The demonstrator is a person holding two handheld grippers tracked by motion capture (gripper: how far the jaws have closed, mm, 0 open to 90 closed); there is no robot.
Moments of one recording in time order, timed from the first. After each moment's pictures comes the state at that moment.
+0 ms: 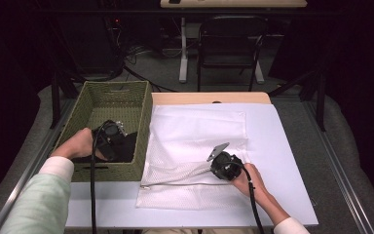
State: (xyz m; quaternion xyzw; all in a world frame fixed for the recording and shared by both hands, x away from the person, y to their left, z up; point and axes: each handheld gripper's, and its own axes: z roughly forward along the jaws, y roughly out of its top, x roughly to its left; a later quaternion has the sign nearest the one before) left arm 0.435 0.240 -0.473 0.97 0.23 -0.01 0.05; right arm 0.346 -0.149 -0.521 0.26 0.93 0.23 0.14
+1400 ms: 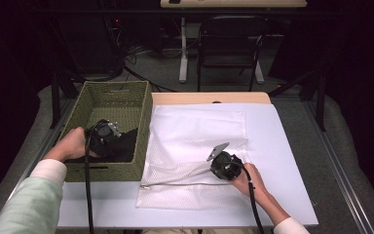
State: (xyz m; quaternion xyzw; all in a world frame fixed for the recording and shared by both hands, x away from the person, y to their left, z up) left arm 0.424 0.253 -0.461 0.97 0.21 0.04 0.07; right arm 0.346 -0.149 -0.520 0.27 0.93 0.23 0.14
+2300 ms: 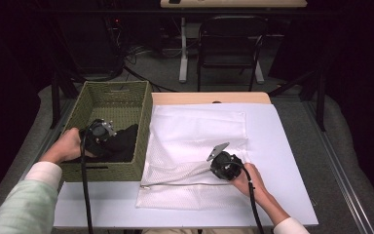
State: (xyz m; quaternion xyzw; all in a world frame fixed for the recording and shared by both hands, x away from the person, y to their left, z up) left arm 0.415 0.264 -0.448 0.97 0.22 0.06 0.09; right arm 0.345 -0.148 -0.519 0.27 0.93 0.23 0.14
